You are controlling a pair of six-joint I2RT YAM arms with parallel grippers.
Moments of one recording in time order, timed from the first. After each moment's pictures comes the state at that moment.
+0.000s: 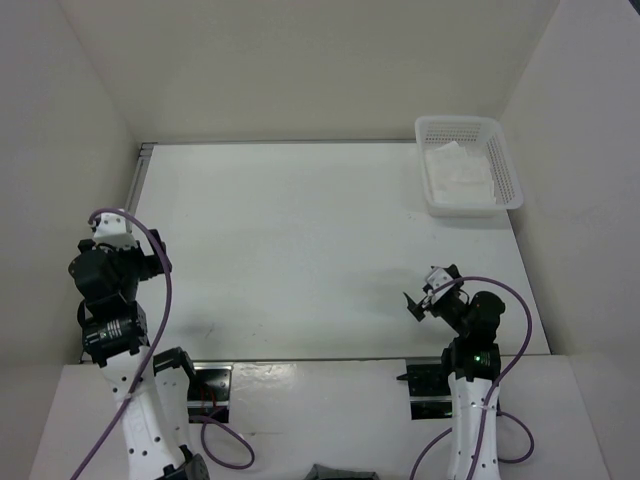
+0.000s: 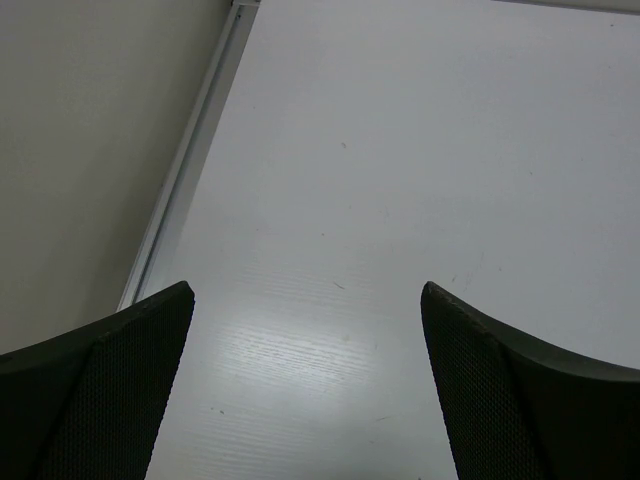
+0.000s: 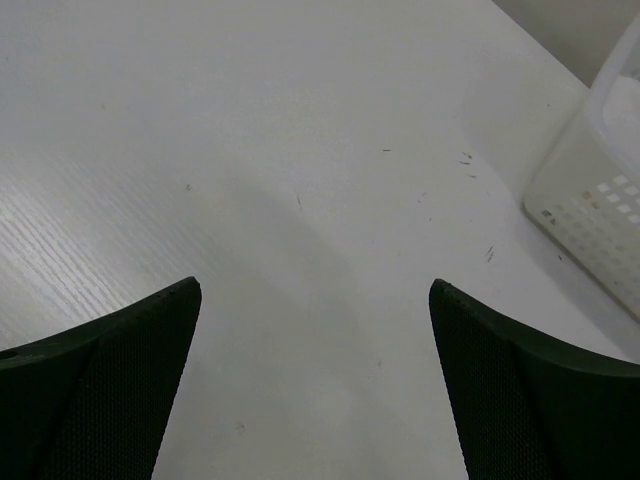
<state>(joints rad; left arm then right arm) 0.45 0.50 0.75 -0.53 0.22 0.07 -0.20 0.00 0.04 -0.29 -0.75 -0.56</state>
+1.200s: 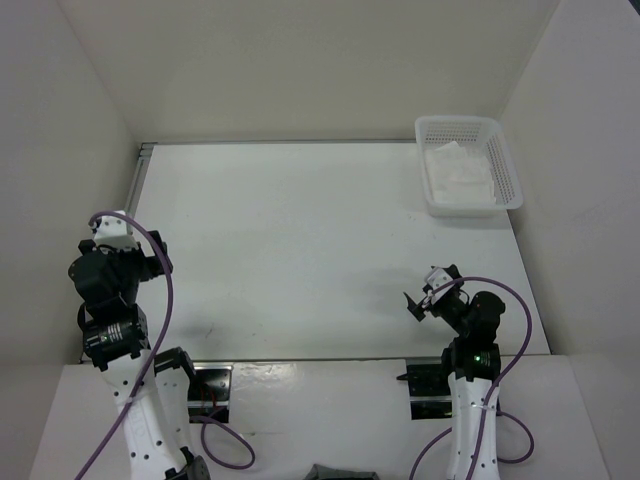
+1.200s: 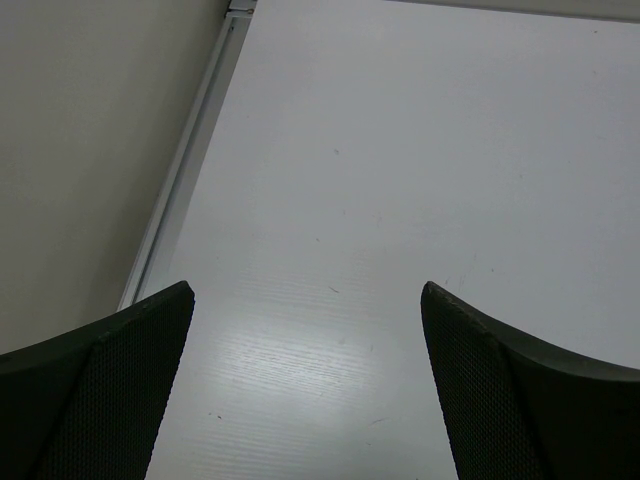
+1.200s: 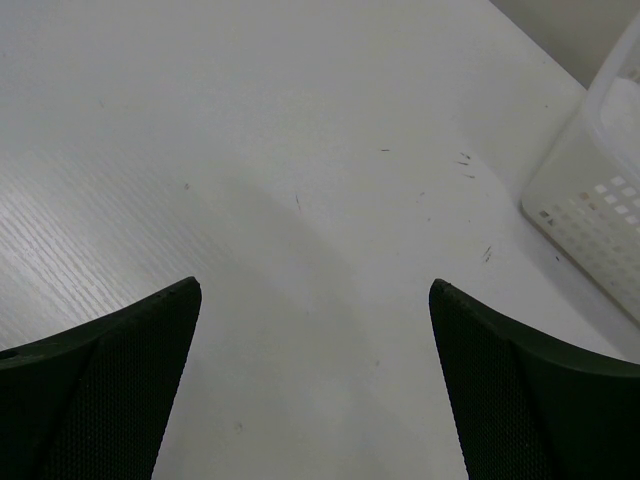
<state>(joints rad) 0.45 0.48 0.75 -0.53 0.24 0.08 -0.21 0.00 0.04 -0.29 -0.75 -0.57</state>
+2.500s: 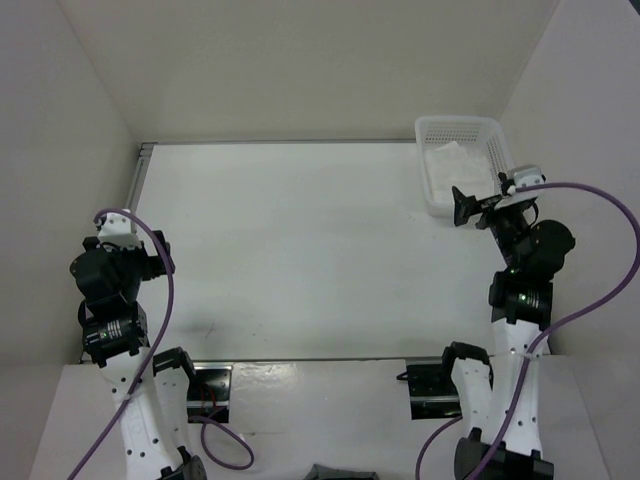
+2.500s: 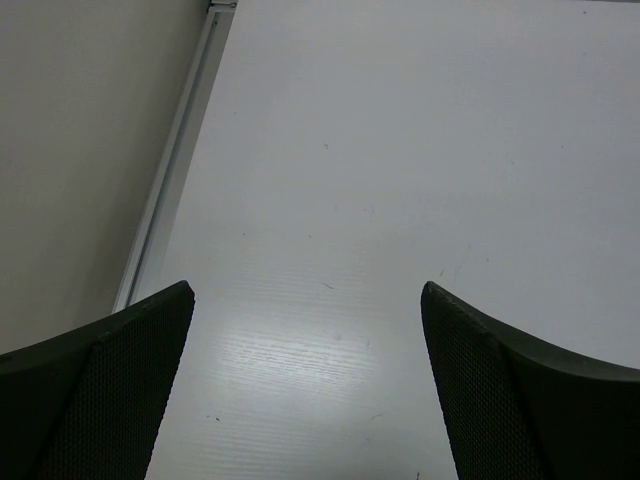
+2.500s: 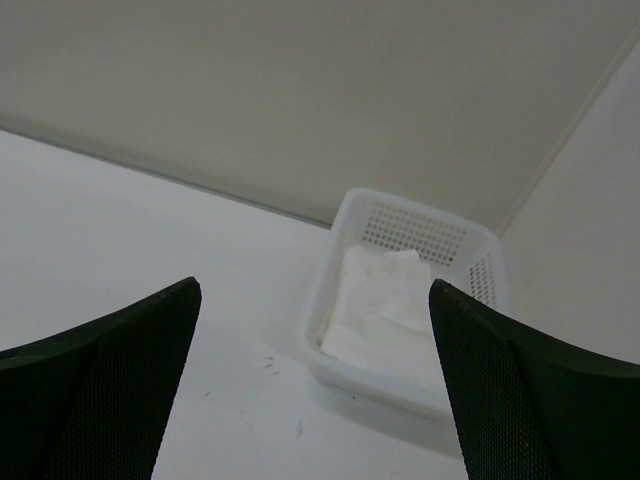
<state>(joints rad) 0.44 0.50 0.75 -0.54 0.25 0.10 -0.27 0.61 0.79 0.03 -0.49 -0.13</state>
